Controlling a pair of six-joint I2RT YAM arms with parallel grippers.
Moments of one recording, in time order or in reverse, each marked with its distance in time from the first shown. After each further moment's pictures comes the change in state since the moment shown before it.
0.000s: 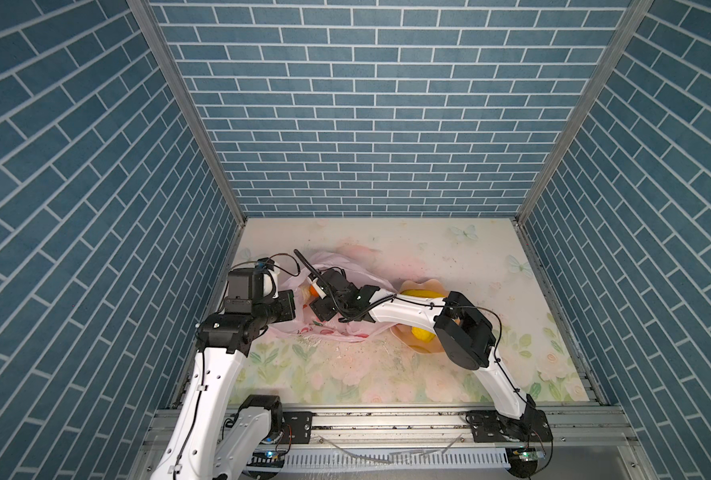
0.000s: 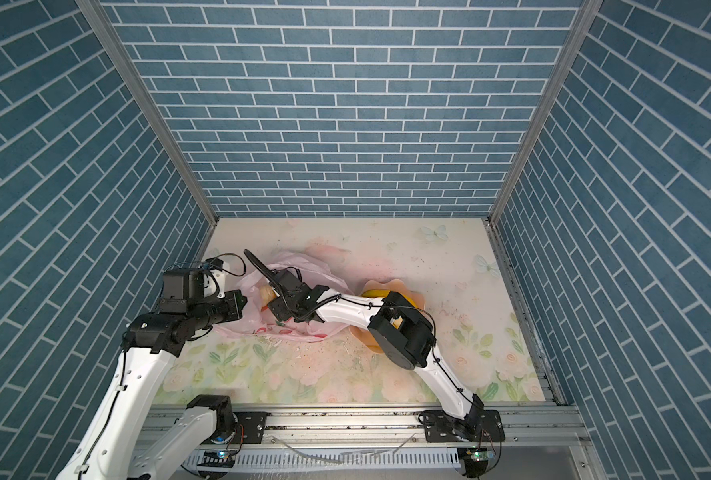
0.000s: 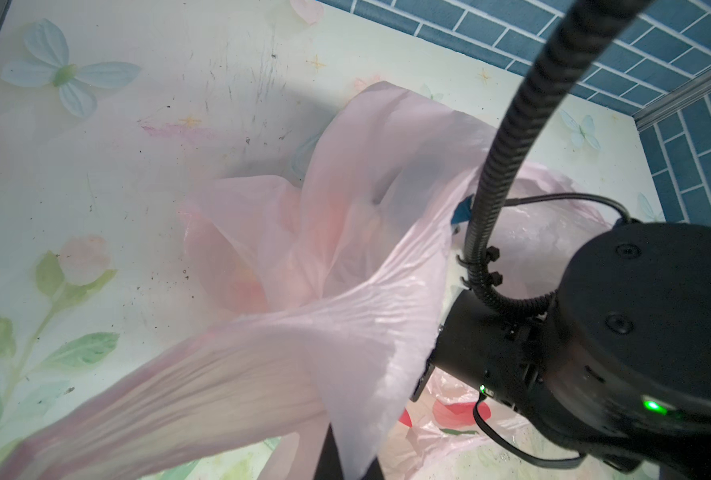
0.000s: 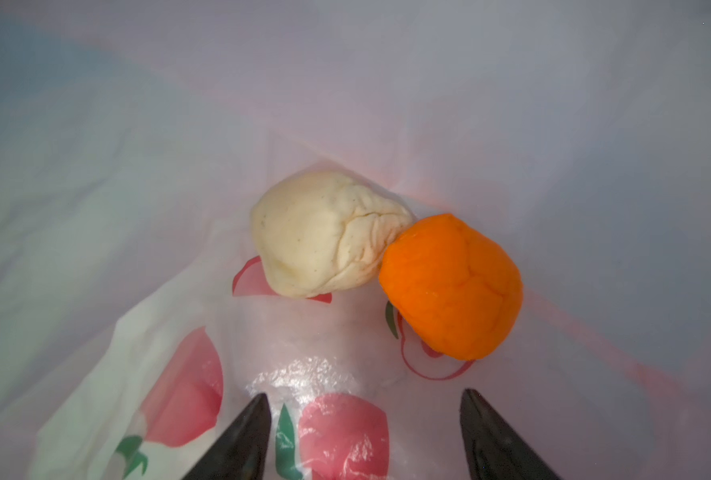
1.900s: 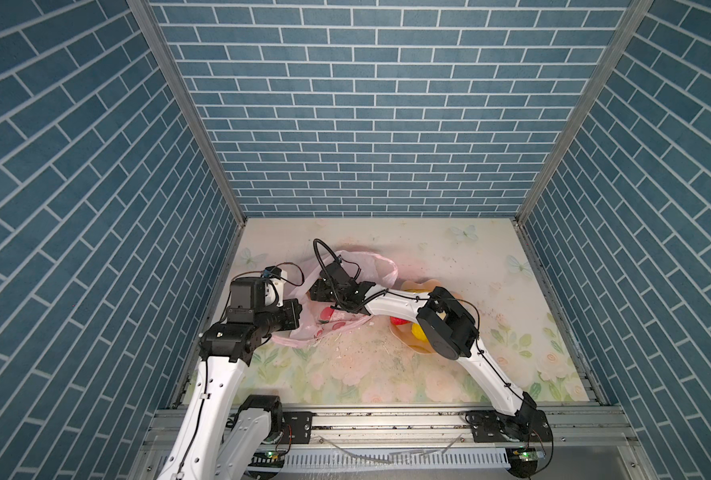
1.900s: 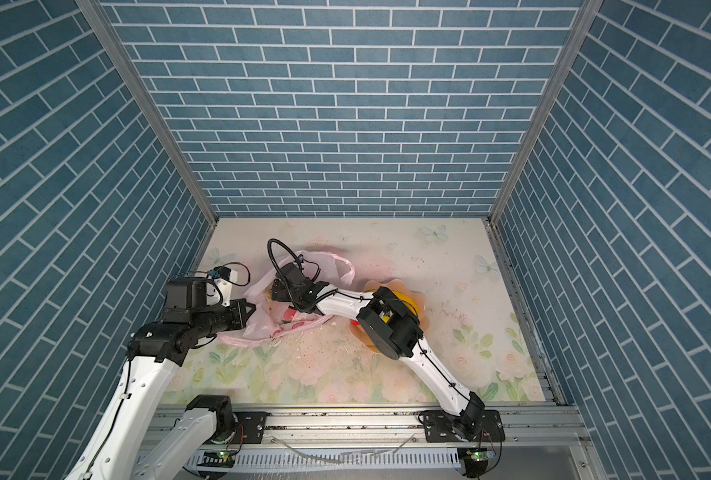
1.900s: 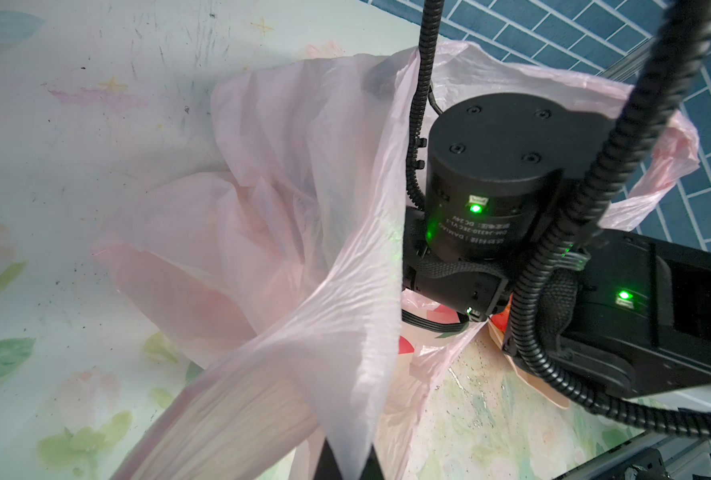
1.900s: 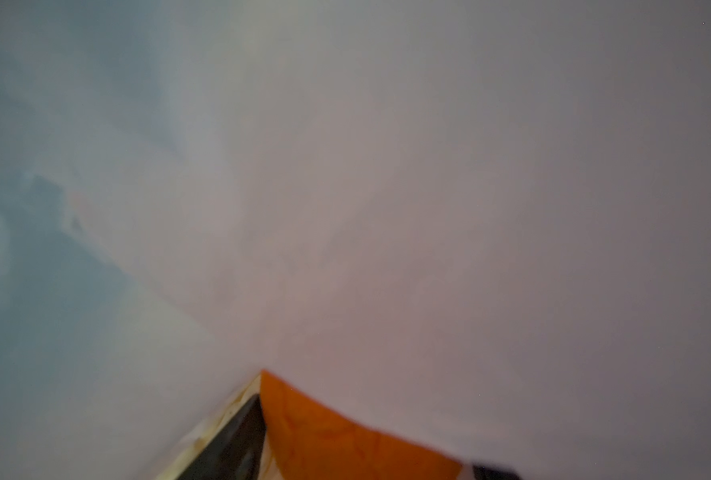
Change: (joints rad) left arm 0.000 -0.049 -0.094 0.041 0.123 0.011; right arm -0.082 0.185 0.132 0.145 -0.020 0.639
